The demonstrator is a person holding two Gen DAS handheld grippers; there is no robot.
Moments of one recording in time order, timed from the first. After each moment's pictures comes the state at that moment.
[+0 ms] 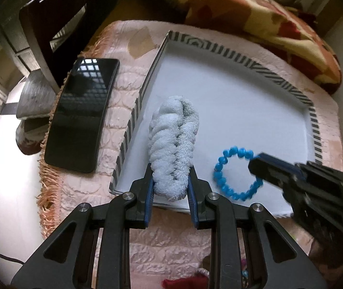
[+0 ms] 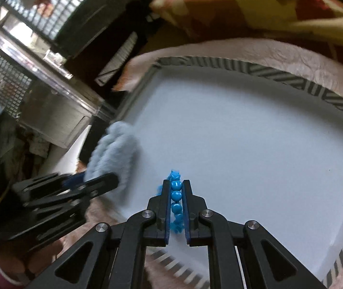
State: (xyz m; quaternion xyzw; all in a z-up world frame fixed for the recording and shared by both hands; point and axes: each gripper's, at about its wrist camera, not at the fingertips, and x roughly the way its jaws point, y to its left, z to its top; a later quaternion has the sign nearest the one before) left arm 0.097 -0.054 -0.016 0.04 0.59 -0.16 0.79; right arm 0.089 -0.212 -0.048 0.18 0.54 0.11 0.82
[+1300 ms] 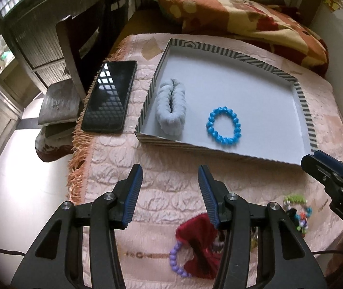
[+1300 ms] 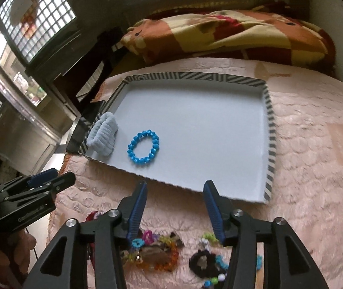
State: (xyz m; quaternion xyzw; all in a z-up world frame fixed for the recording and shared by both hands) left arm 0.003 -0.025 0.026 0.09 0.53 -0.15 0.83; right arm -0.061 -0.212 0.012 0.16 0.47 -0.05 0.87
